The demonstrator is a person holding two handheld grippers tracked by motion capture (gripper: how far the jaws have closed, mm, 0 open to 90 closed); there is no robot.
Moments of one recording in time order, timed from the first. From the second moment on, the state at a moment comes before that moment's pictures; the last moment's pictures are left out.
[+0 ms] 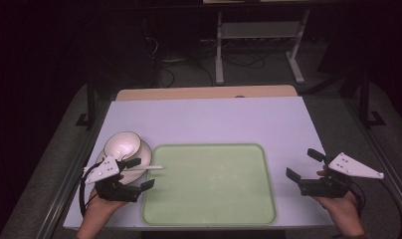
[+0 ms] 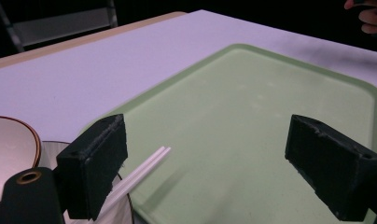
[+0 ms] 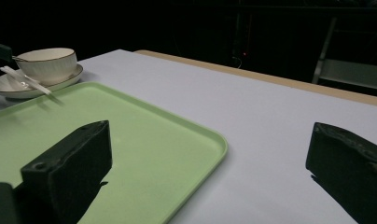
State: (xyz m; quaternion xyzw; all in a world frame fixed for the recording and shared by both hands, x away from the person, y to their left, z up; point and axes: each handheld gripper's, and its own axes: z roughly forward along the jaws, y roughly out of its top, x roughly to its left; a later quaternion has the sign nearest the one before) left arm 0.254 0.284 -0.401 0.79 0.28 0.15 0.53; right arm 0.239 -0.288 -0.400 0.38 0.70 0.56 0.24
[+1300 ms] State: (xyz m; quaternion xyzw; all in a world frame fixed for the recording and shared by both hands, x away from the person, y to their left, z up) left arm 0.274 0.271 -0.413 0.82 0.31 0.11 0.47; right arm 0.251 -0.276 -0.425 0.41 0.78 0.42 0.20
